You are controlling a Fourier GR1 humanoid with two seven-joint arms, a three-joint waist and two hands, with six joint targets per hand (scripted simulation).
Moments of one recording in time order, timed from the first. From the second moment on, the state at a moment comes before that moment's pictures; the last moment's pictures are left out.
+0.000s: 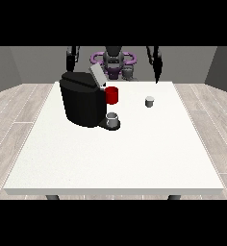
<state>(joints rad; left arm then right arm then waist) 0.02 0.10 0.00 -1.55 -0.02 -0.03 0.02 0.02 -0.11 0.05 -1.54 0.03 0.00 -0.02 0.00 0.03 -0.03</state>
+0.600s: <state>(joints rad) 0.07 0.11 0.01 -1.56 0.01 -0.11 -0.18 0.03 -0.06 -0.05 -1.55 -0.02 -0.09 -0.05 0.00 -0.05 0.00</state>
